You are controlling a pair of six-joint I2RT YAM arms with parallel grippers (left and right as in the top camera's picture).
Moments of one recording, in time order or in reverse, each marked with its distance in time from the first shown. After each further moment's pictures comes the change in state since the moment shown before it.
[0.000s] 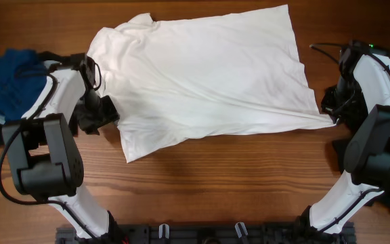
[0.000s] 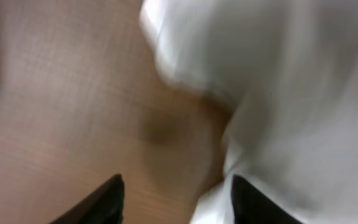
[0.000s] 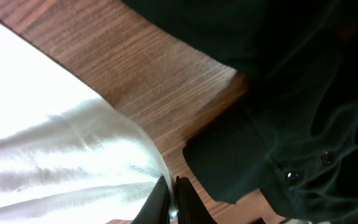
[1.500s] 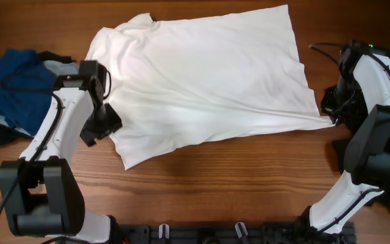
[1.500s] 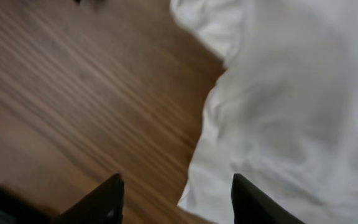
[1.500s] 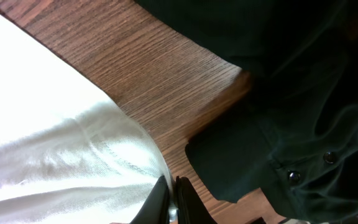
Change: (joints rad) left arm -0.109 -0.267 -0.128 -0.102 -0.166 -0.270; right arm 0.000 0.000 -0.001 -0.002 -0.011 -0.011
